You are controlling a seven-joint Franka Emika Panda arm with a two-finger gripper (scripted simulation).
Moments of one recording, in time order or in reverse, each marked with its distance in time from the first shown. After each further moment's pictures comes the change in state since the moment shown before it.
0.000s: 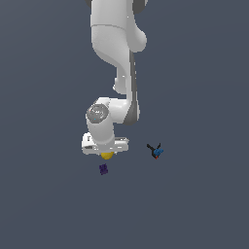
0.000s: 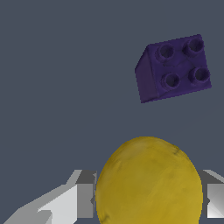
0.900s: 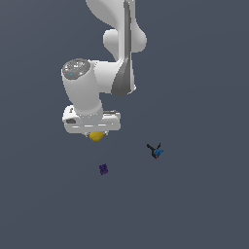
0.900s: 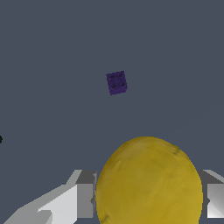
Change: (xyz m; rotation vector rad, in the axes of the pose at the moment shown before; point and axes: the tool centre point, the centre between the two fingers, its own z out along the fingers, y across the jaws) arm -0.027 0.030 -0.131 0.001 0.001 0.000
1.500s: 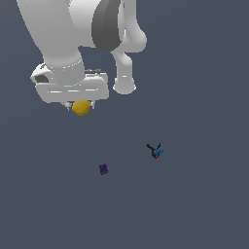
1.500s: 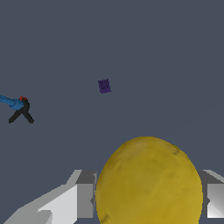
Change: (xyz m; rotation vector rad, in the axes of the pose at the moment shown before) arm -0.026 0.031 -0.134 0.000 0.001 0.000
